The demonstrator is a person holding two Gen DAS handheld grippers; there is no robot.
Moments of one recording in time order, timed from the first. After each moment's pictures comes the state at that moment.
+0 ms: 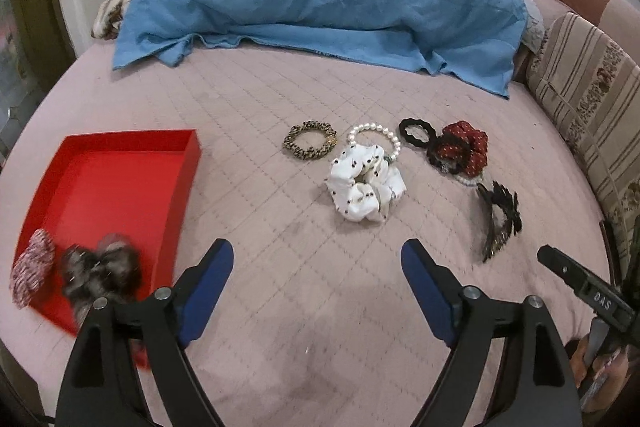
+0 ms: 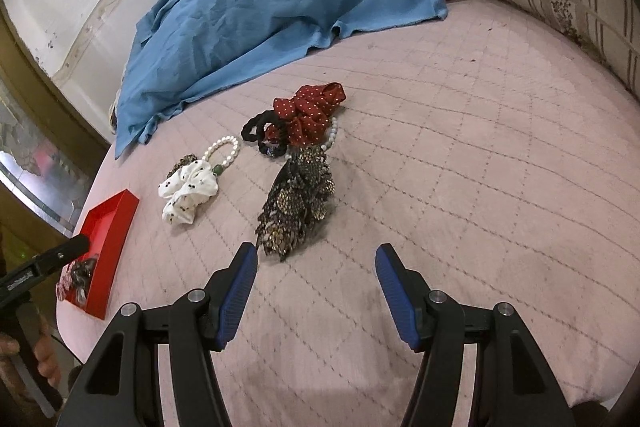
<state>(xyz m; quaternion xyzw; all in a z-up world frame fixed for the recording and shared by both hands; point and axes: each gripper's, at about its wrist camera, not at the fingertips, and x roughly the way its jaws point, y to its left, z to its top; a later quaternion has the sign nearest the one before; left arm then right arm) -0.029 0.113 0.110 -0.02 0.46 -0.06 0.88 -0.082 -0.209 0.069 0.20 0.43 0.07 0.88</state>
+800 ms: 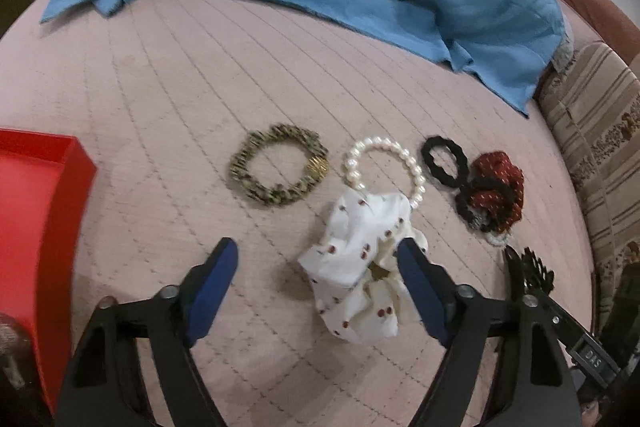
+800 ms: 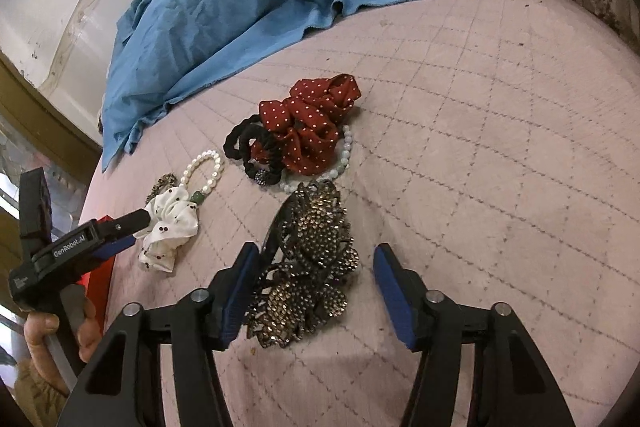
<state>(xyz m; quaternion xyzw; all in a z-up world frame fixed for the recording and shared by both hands) 0.089 0.103 0.032 -0.10 0.52 -0.11 0.84 -0.005 -0.199 0.033 0.23 0.46 0.08 0.85</state>
